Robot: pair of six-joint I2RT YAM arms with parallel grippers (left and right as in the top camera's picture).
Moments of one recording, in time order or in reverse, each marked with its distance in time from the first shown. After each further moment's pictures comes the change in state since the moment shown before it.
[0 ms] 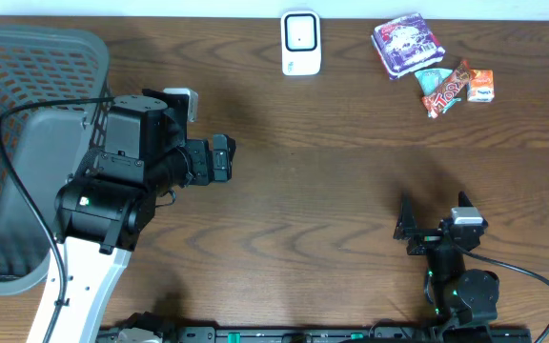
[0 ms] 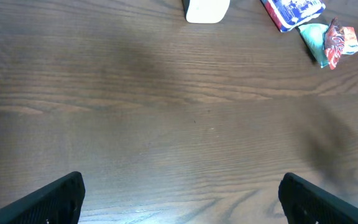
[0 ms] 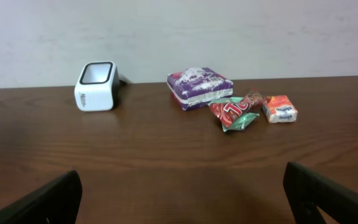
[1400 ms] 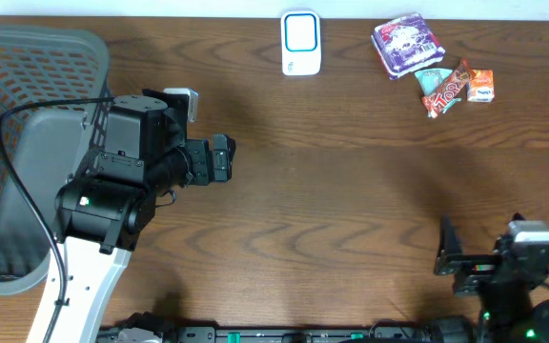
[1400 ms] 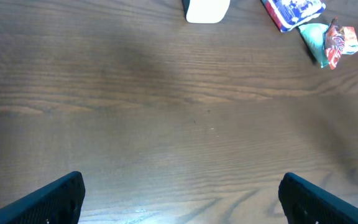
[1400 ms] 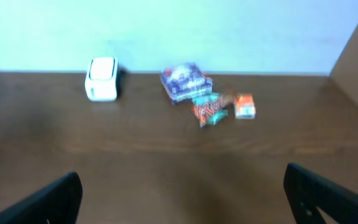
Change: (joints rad) left arm 0.000 0.000 0.000 -0.001 0.000 0.000; right arm -0.003 0.226 0.809 -0.782 0.019 -0.046
